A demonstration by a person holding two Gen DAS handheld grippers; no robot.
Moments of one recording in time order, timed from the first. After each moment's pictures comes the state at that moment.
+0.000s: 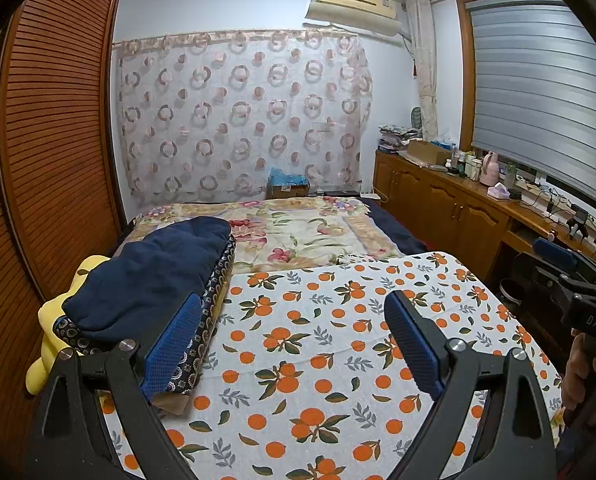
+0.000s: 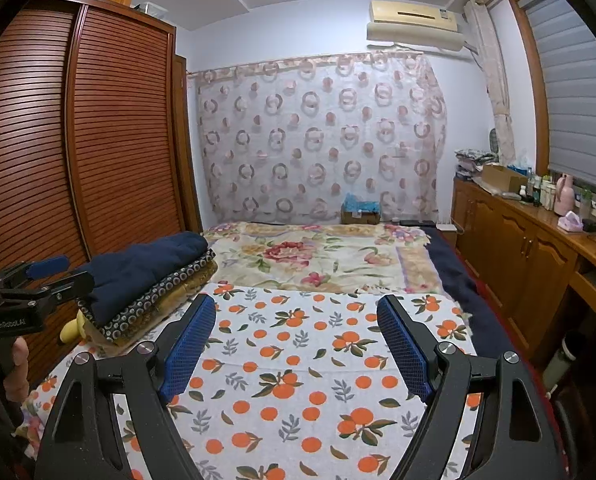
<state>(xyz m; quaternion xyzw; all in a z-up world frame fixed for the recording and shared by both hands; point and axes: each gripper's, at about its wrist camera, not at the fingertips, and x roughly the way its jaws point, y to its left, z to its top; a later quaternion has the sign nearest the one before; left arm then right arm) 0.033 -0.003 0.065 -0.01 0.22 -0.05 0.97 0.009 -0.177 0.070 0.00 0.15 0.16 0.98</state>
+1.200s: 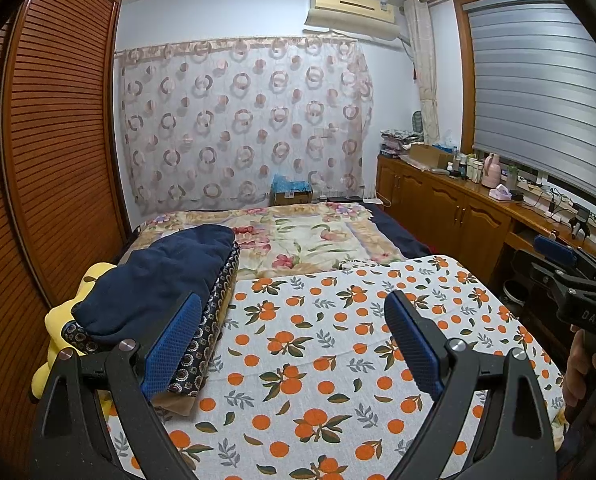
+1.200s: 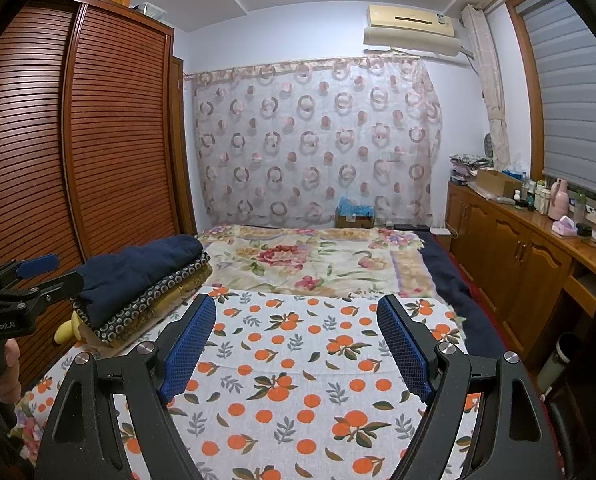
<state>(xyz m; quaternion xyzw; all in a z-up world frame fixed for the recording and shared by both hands) 0.032 -0.003 0.063 -0.01 0.22 -0.05 0.97 0.018 -0.197 0.066 -0.02 0.15 0.16 0.98</state>
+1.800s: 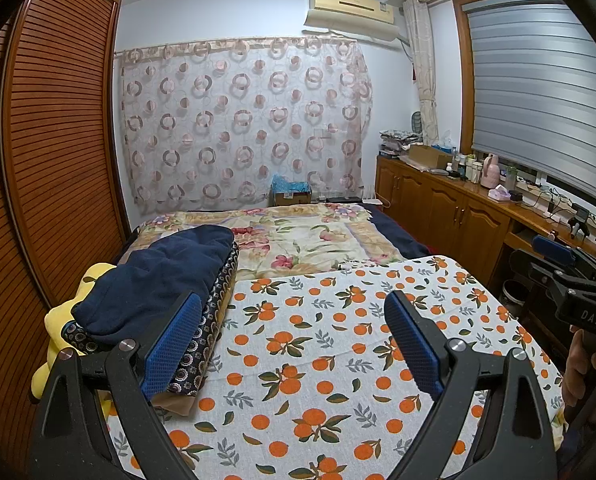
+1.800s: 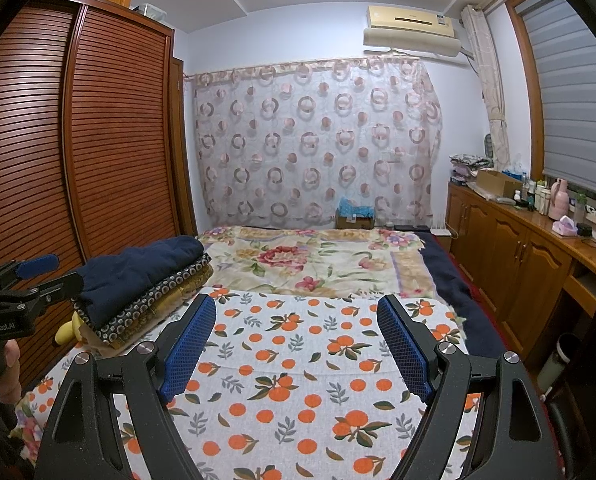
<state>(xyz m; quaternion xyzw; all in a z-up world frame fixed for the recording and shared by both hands) 0.032 -0.004 0.060 -0.01 0.22 -0.05 0.97 0.018 -0.201 0.066 -0.02 0.14 0.16 0.98</state>
